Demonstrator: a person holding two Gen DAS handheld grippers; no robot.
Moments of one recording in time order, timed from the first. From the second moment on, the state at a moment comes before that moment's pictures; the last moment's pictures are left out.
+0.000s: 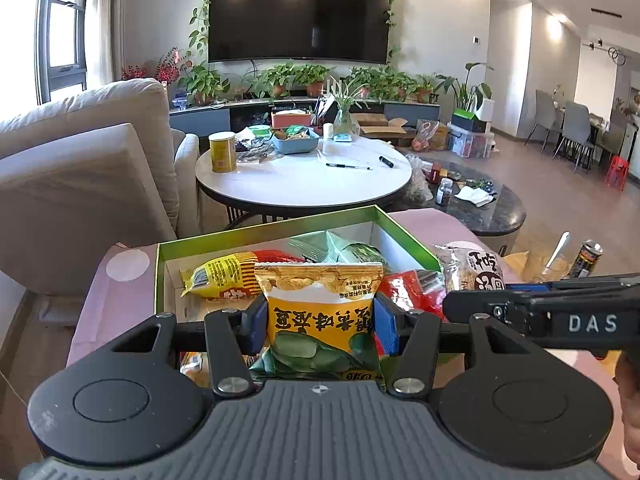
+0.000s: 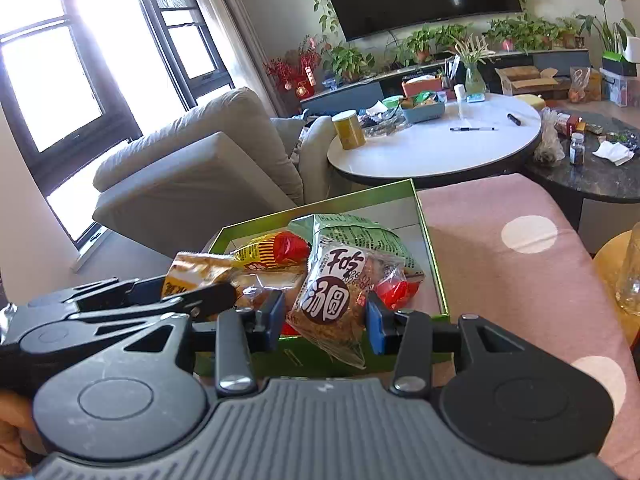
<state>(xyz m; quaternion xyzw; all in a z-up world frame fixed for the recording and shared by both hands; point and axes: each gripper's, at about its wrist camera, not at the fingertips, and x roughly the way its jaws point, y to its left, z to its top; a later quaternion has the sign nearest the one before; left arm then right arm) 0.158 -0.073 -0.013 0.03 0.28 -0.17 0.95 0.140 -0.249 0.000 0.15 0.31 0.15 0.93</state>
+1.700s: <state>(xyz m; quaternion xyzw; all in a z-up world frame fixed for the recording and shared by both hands) 0.153 -0.062 -0.035 0.03 0.29 -0.13 0.95 0.192 -0.268 -0.006 0.14 0.30 0.11 0.94</state>
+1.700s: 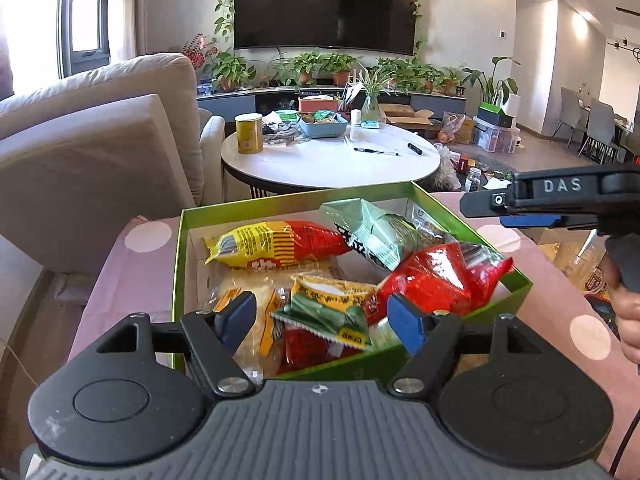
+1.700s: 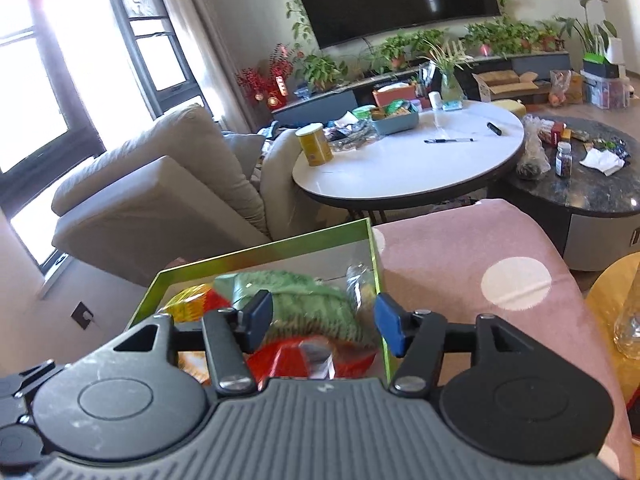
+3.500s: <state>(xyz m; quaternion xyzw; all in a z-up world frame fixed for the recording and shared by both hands) 0.092 -0.060 -0.095 0.02 0.40 -0.11 0.91 0.099 -0.239 -0.053 0.11 0.35 0.15 0.92</state>
